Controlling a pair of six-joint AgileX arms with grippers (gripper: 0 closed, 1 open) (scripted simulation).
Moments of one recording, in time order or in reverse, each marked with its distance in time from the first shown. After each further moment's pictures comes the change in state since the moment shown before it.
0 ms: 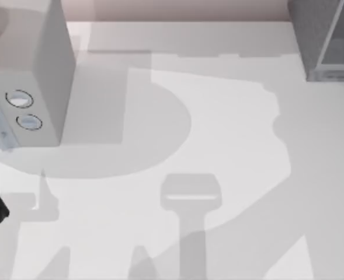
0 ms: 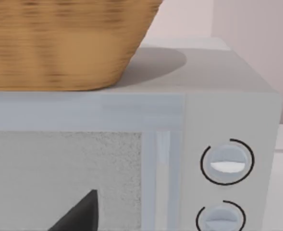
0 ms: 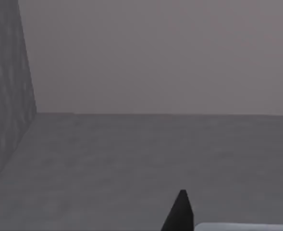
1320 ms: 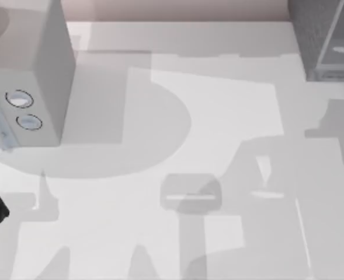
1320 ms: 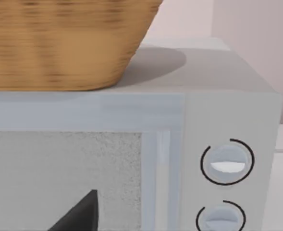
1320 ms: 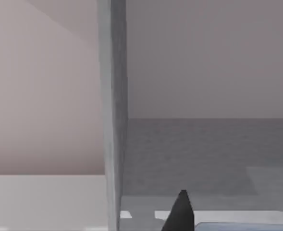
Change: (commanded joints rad) left arm 0.000 0.000 0.000 0.000 0.000 0.000; right arm 0.218 -0.751 -0.878 0.240 0.233 0.024
